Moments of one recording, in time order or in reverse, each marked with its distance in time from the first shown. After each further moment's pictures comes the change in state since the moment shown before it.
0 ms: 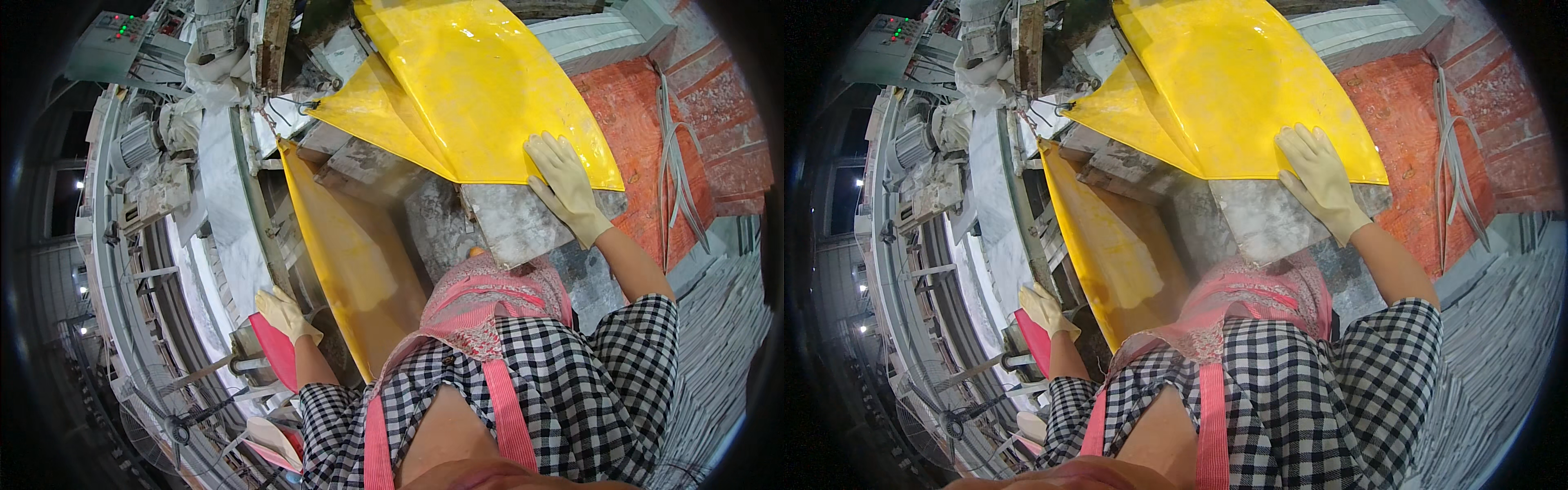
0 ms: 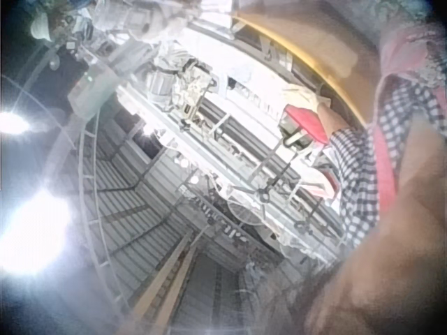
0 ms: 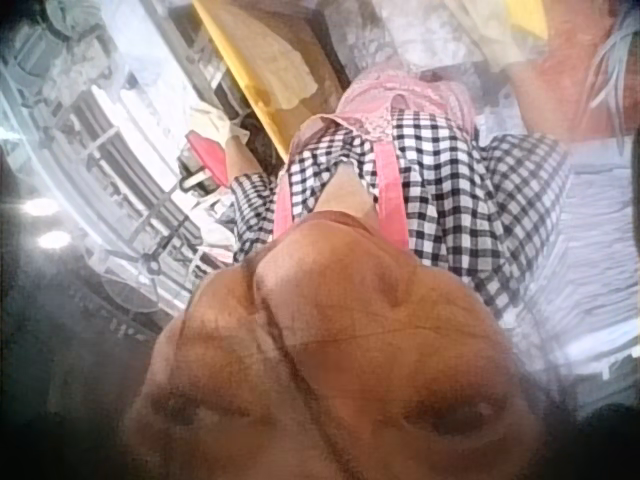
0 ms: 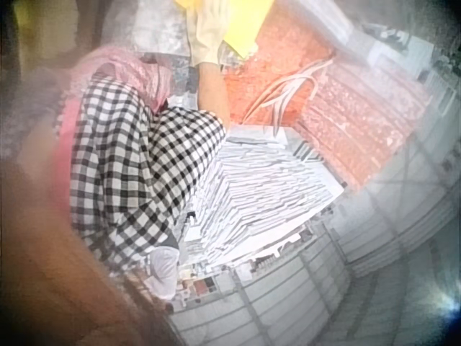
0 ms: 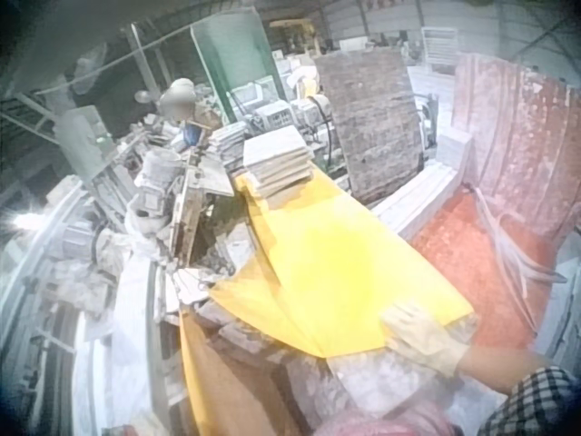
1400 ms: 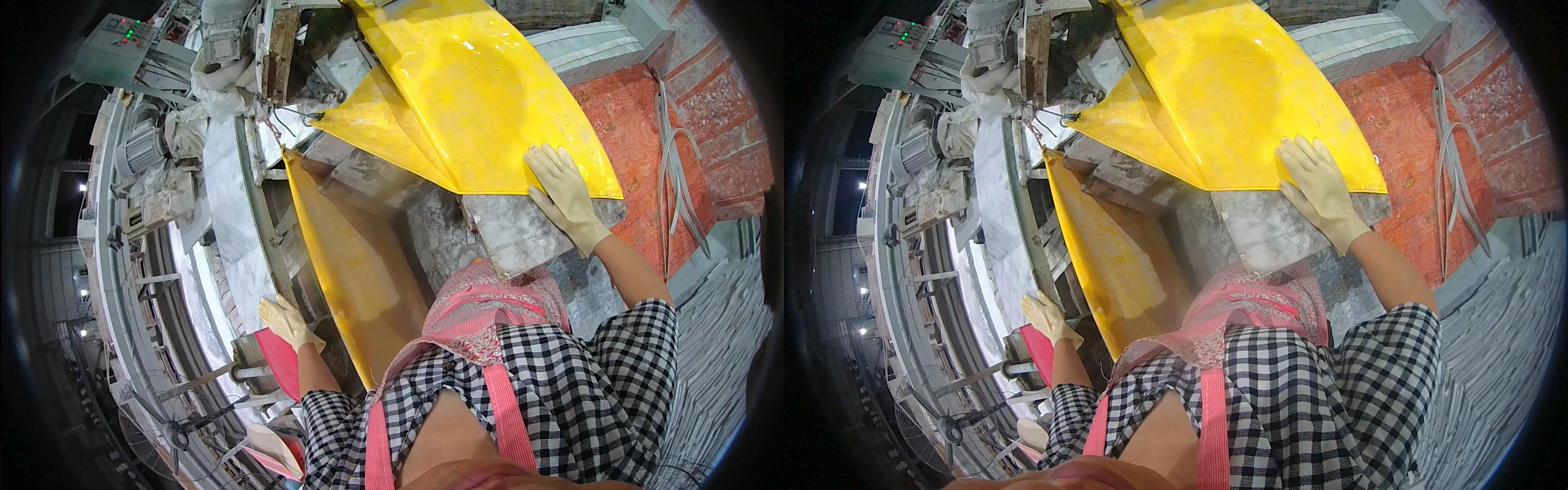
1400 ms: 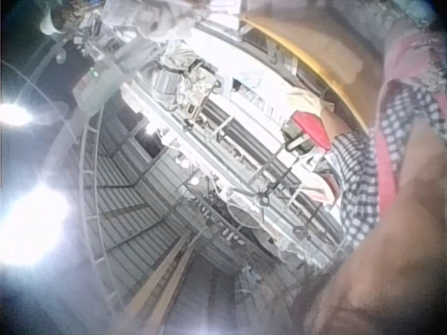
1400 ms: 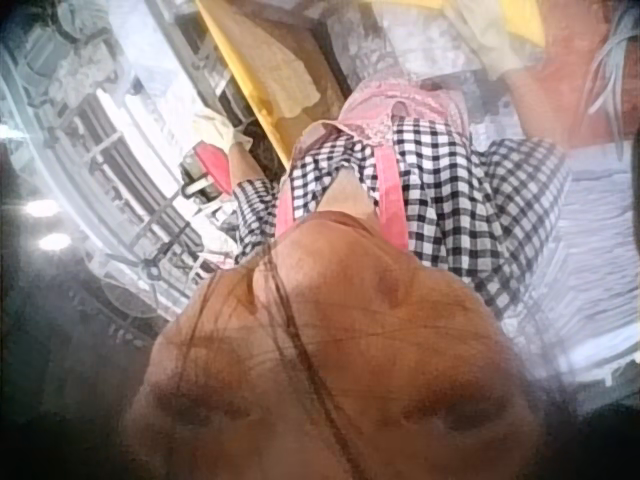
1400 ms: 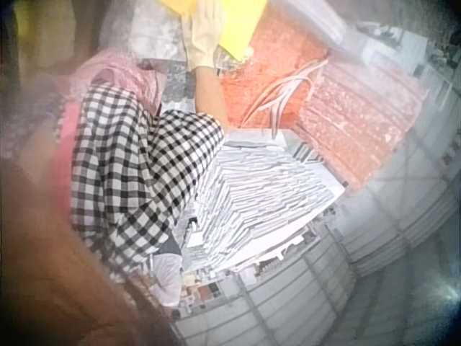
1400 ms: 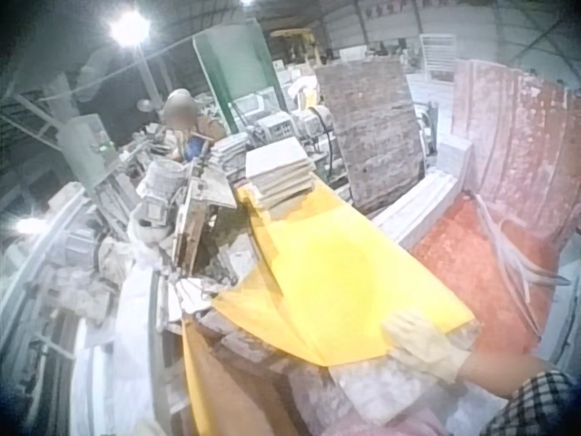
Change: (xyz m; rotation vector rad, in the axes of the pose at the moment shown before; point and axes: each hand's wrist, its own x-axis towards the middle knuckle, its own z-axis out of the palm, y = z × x) left_hand -0.001 0.001 0.001 -0.011 0.105 0.042; right_hand 0.000 0.000 -0.001 0.009 0.008 0.000
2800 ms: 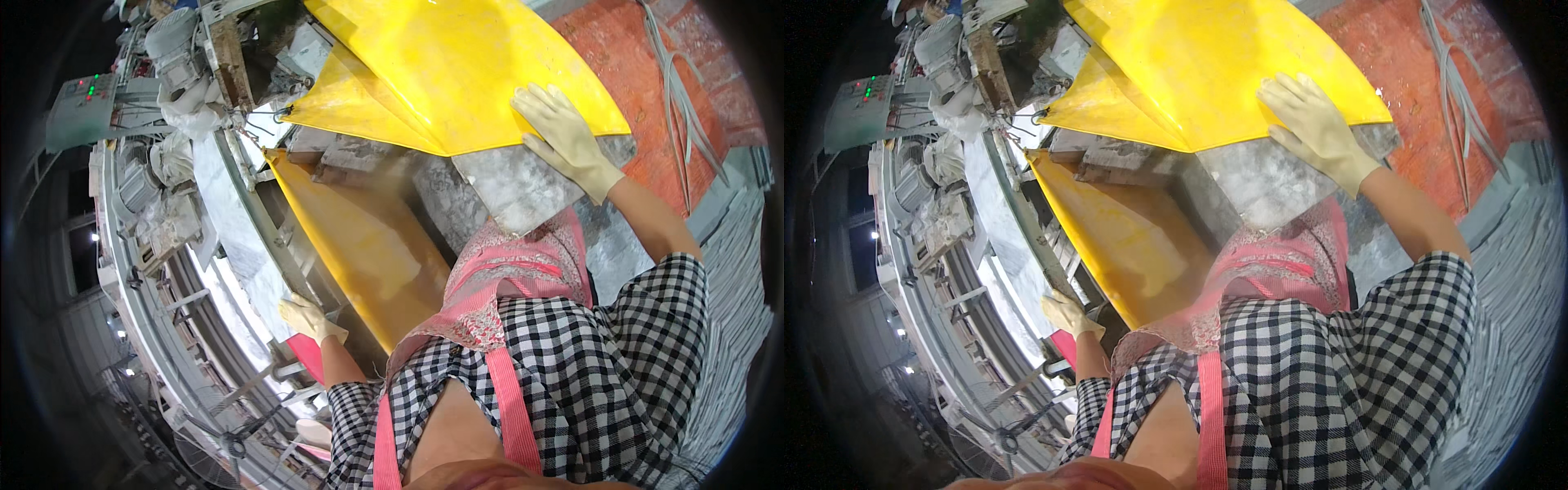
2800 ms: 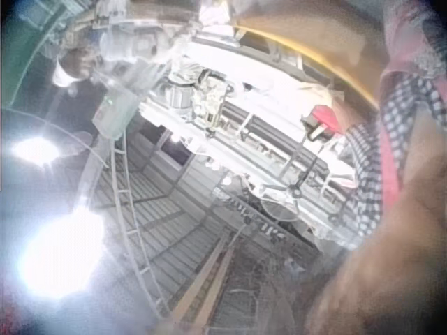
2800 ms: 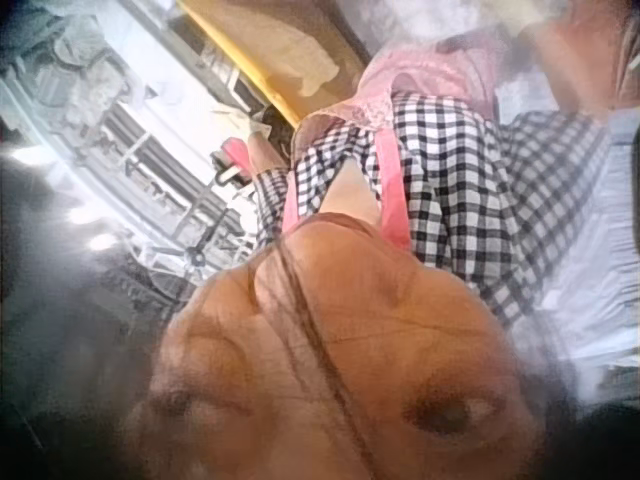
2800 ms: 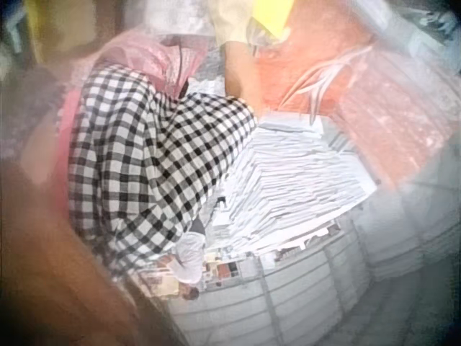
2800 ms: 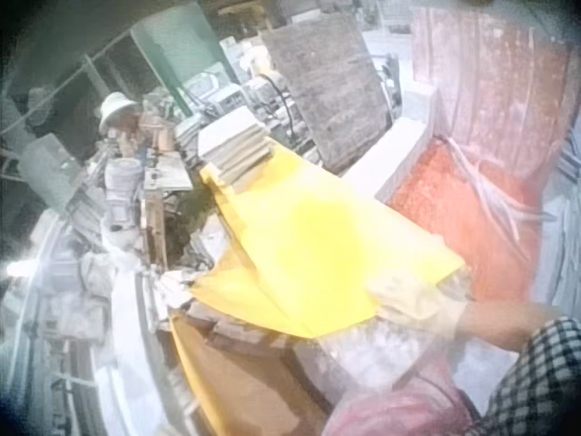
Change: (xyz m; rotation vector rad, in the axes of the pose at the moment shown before) left_hand -0.002 -0.013 0.018 0.015 -0.065 -0.032; right_hand -0.007 0.009 0.011 -0.035 0.066 -0.011
